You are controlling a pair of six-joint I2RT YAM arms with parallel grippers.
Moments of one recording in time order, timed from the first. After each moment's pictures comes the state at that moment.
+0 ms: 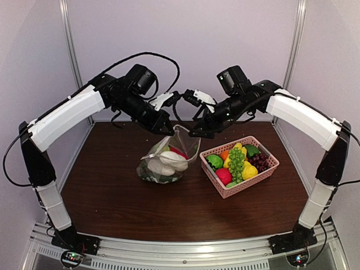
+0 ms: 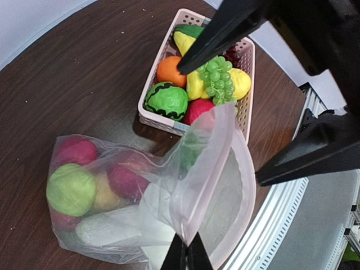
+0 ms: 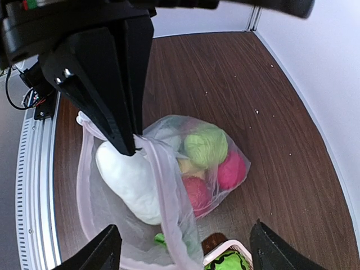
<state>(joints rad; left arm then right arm) -0.78 1.82 1.97 -1.06 0.36 -0.08 0.69 1.76 1.84 -0.83 -0.45 -0.45</state>
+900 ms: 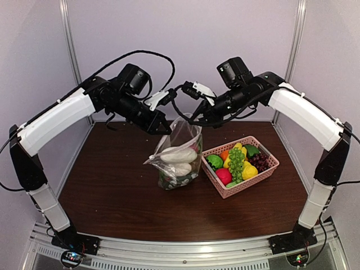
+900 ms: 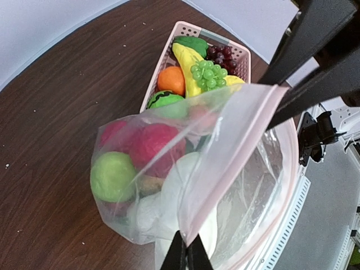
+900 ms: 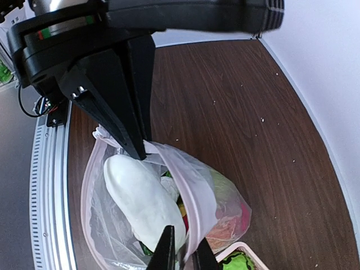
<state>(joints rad) -0.79 1.71 1.86 -0.98 0.33 -0.08 0.73 1.79 1.99 -0.93 -0.47 -0.42</state>
